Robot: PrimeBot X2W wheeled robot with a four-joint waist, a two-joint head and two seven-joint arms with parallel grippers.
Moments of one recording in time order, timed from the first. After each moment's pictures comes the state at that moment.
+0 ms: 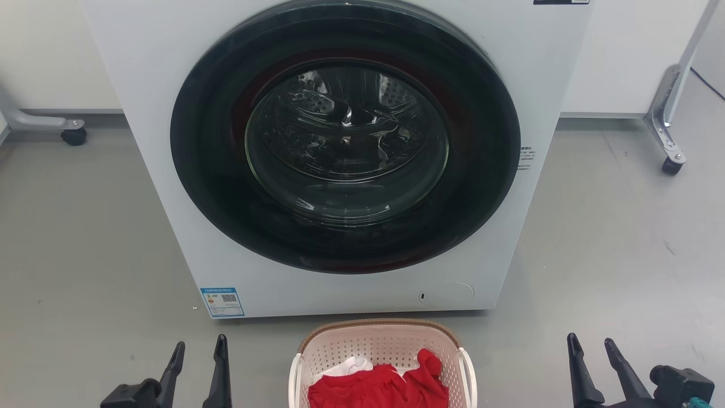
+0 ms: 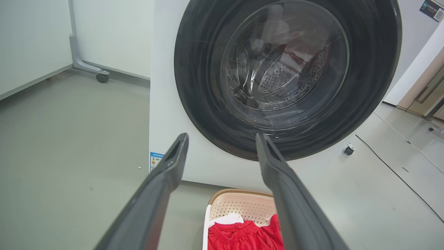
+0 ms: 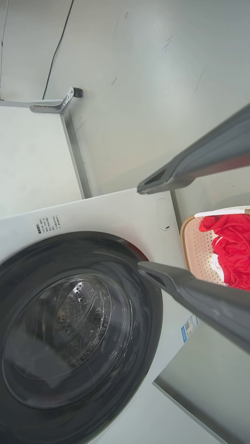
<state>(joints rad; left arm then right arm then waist) -0.06 0.14 -0.20 0.26 -0.56 0.06 -0.19 -0.09 -0.22 0.25 0.34 0.59 -0.04 -0.19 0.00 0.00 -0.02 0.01</state>
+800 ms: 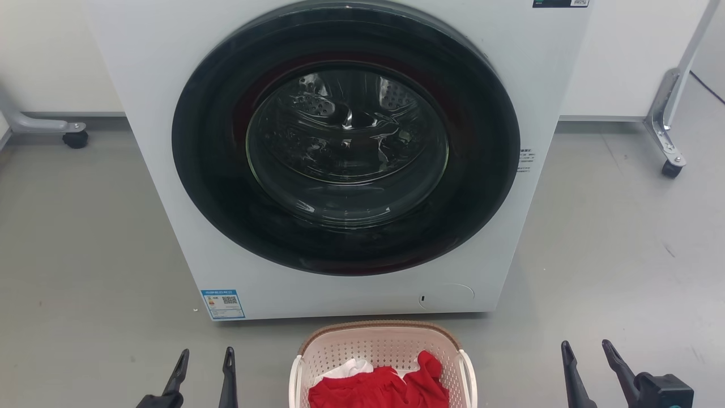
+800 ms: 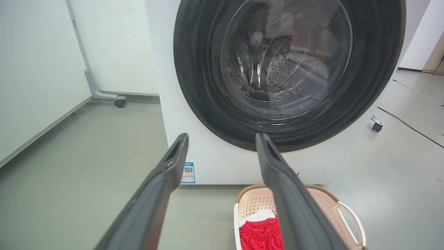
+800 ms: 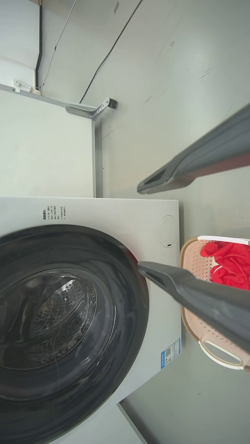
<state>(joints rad) -0.05 0.14 -0.23 0.32 -0.35 0.11 -0.25 -0.09 -0.24 0.29 0.37 0.39 -0.08 -0.25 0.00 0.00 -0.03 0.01</state>
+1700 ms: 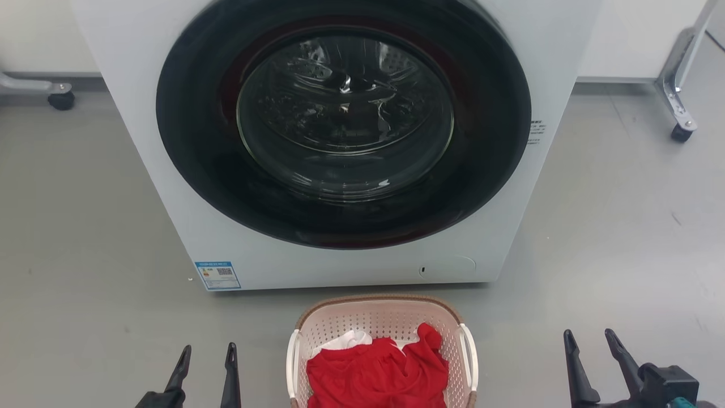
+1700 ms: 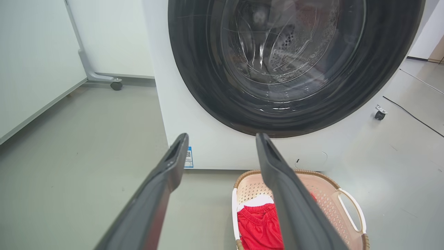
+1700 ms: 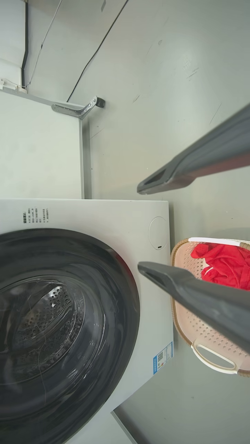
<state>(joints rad) -0.06 0.13 -0.22 0.32 -0.35 0.11 -0.25 -0.10 -0.24 0.28 0.36 0.39 -0.08 -0.25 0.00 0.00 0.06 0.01</state>
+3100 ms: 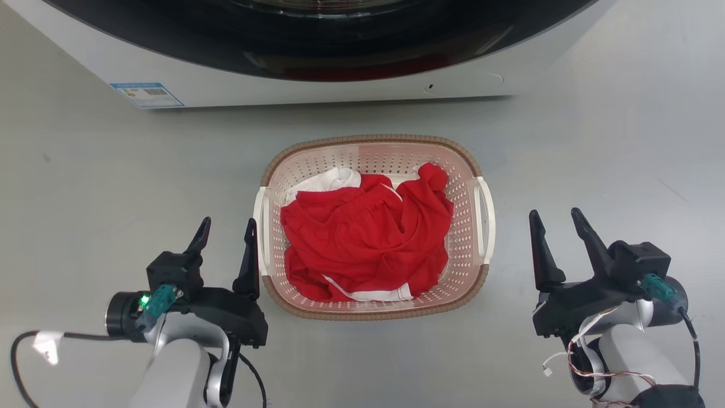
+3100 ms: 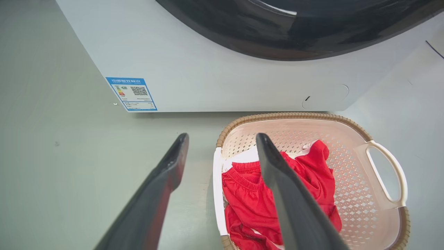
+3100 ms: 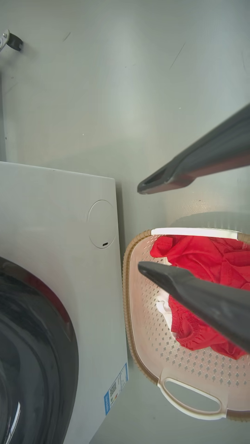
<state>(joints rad) -0.46 0.09 -0.25 0.50 -0.35 0.06 -0.19 -0.48 -0.17 0.30 0.49 0.38 -0.04 -0.22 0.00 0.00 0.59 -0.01</state>
